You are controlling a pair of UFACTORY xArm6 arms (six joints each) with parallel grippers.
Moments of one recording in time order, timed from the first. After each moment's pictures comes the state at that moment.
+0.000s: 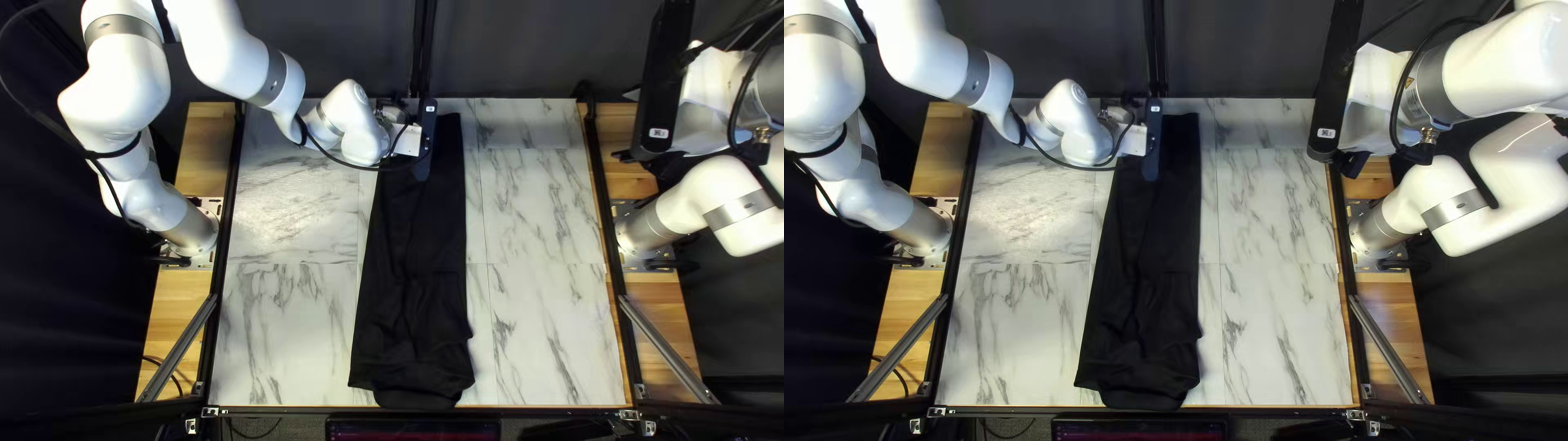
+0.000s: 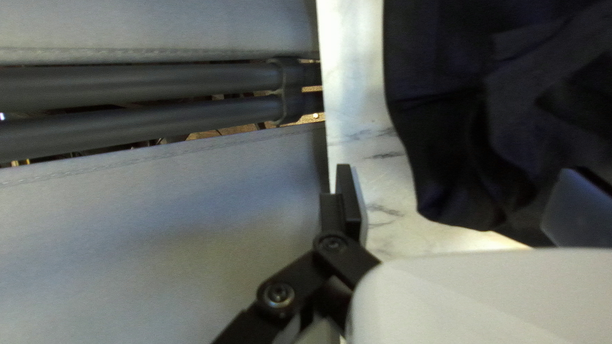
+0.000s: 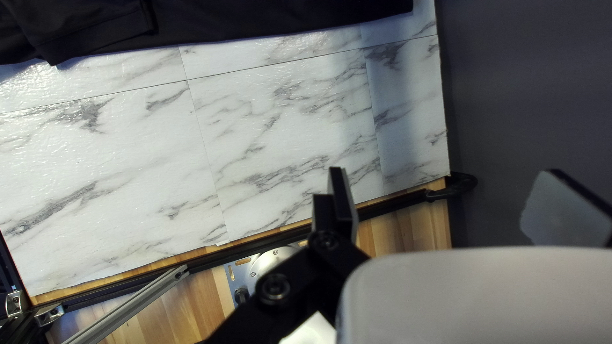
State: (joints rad) left arm 0.36 0.32 -0.93 1.54 0.51 -0.85; right arm 0.39 -0.84 -1.02 -0.43 1.72 0.43
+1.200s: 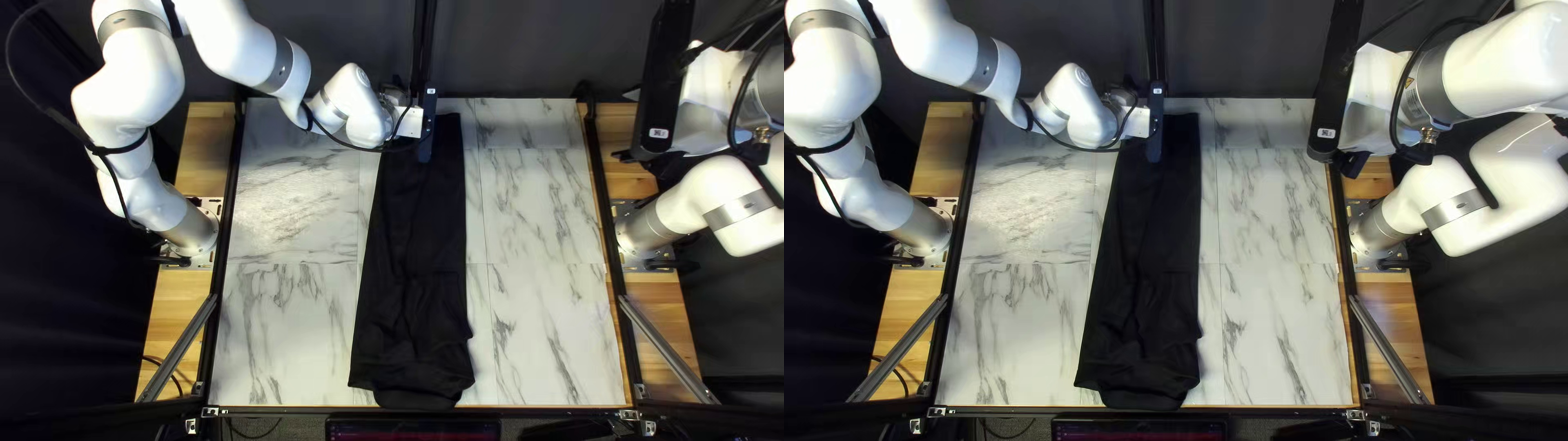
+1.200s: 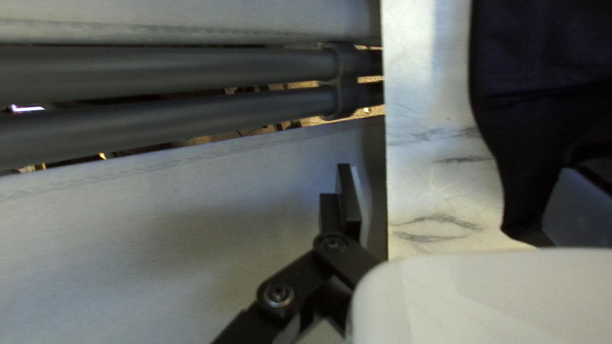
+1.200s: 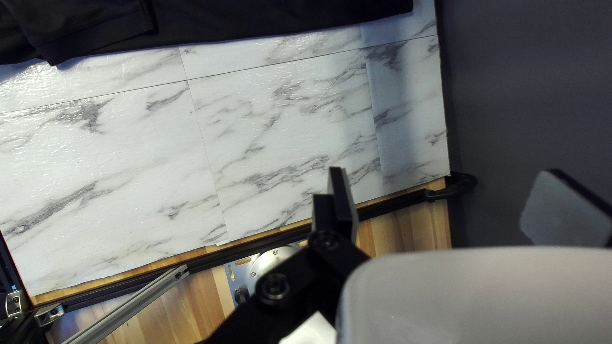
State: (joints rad) left arm 0.42 0.32 -0.96 1.55 0.52 -0.80; right arm 0.39 -0.84 -1.02 -0.43 1.72 0.43
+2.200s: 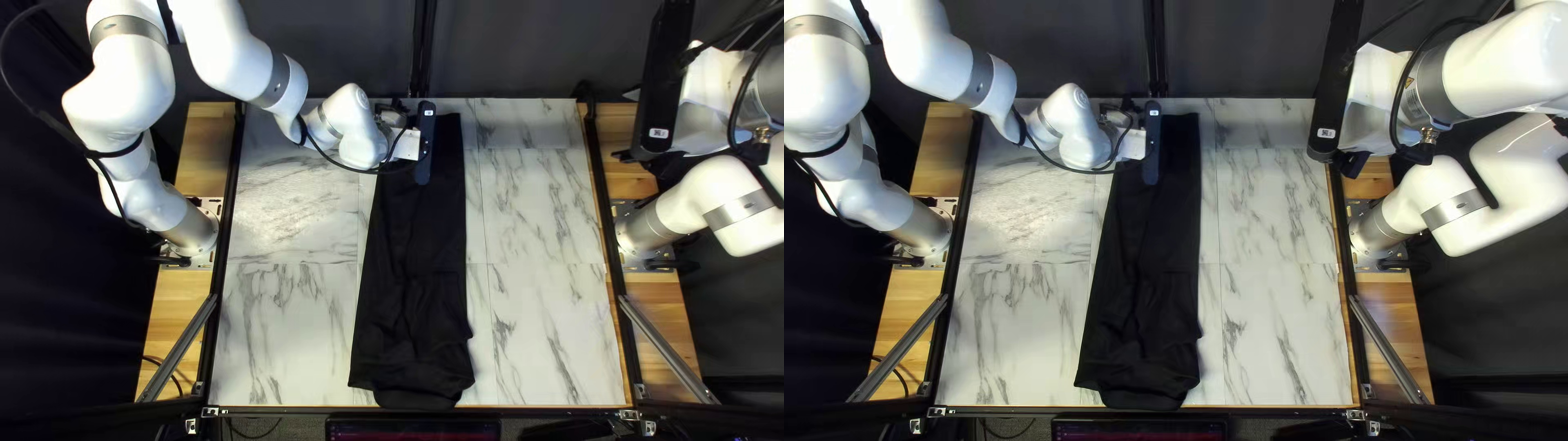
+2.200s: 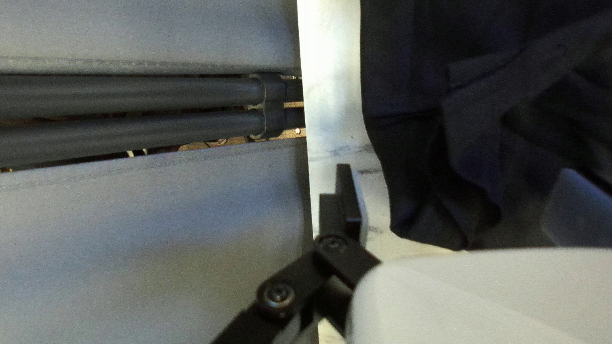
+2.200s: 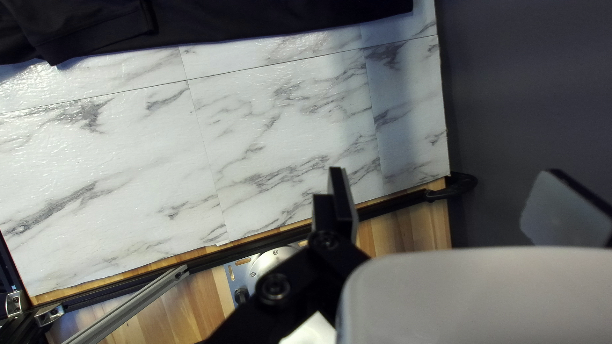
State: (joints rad) left arm 0.40 0.37 -0.97 1.61 0.45 -0.92; right arm 0.39 -0.84 -1.02 -0.43 1.72 0.43
